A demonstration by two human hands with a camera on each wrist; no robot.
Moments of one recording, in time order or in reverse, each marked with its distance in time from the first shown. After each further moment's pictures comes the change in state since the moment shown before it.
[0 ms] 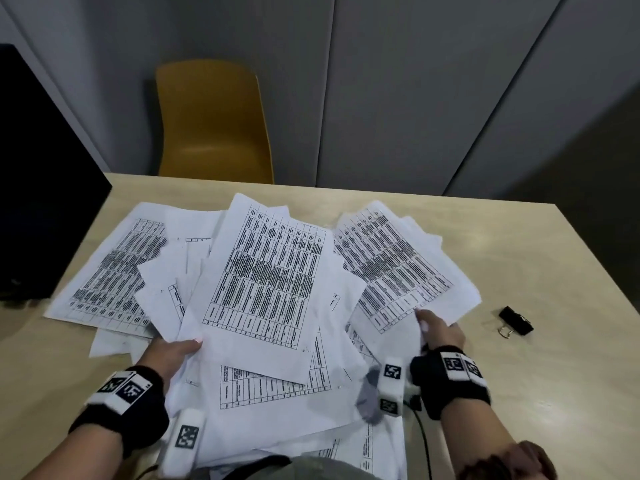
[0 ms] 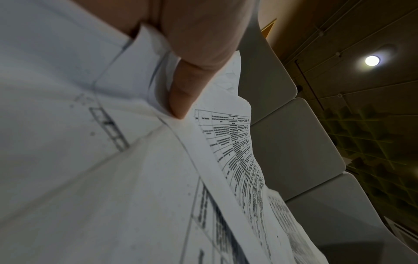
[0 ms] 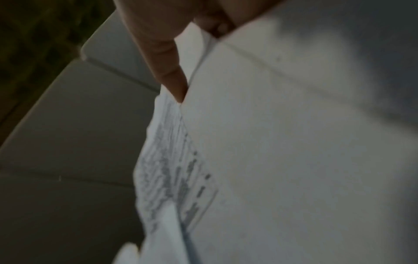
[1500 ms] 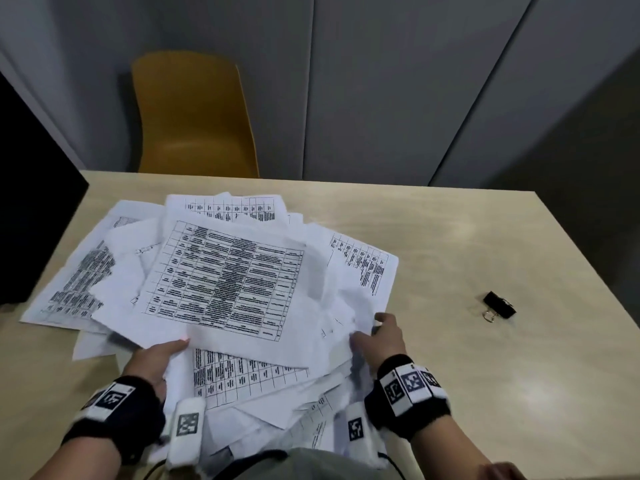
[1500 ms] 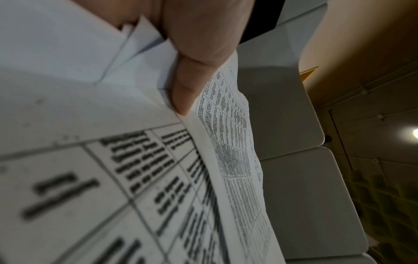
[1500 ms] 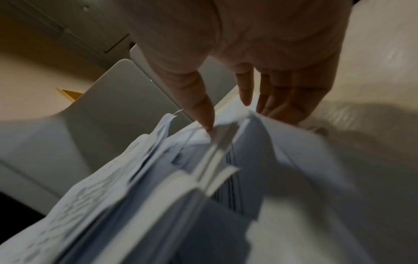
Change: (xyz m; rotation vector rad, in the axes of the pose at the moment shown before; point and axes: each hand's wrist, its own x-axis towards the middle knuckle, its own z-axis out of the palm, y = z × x) left_hand 0.025 -0.029 -0.007 -0.220 0.008 -0.181; right_hand -0.051 0.038 0.017 -0.793 -0.335 -0.132
